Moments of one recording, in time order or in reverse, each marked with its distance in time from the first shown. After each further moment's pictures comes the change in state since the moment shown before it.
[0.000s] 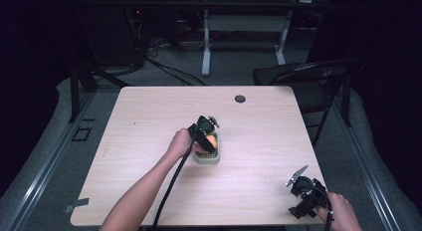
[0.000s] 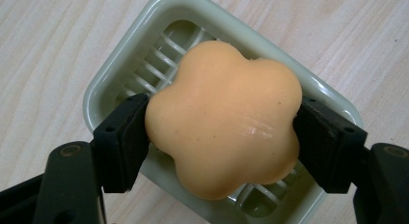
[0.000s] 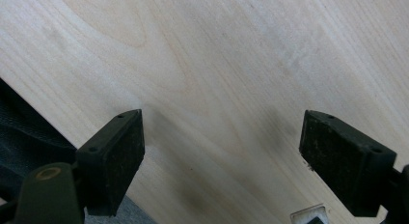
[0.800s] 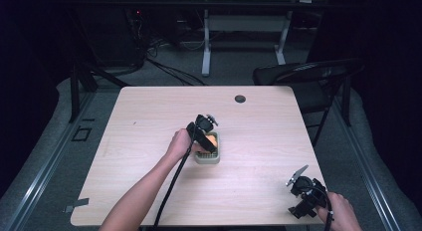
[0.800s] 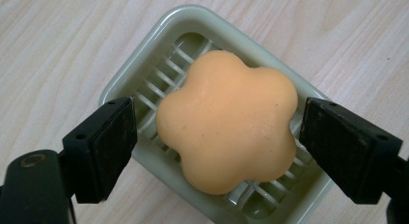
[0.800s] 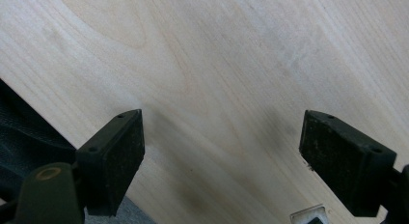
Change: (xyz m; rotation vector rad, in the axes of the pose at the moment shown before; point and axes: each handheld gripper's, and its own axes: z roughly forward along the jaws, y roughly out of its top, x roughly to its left) left arm 0.002 -0.003 -0.008 -0.059 0.009 -0.036; right arm 0.000 0.000 -0.001 0.002 -0.003 -0.001
